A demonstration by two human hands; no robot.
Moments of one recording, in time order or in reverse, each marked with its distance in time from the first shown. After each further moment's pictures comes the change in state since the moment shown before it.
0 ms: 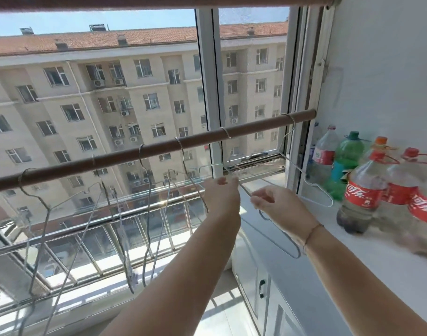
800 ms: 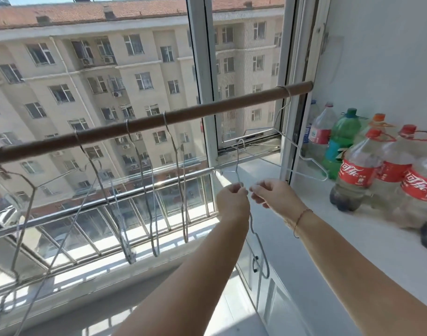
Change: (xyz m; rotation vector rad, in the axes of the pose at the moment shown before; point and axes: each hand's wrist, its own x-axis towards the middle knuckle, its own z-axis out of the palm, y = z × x) left_hand 0.012 -0.074 0.029 0.082 0.001 -0.038; right_hand 0.020 0.053 0.006 0.132 0.013 0.112
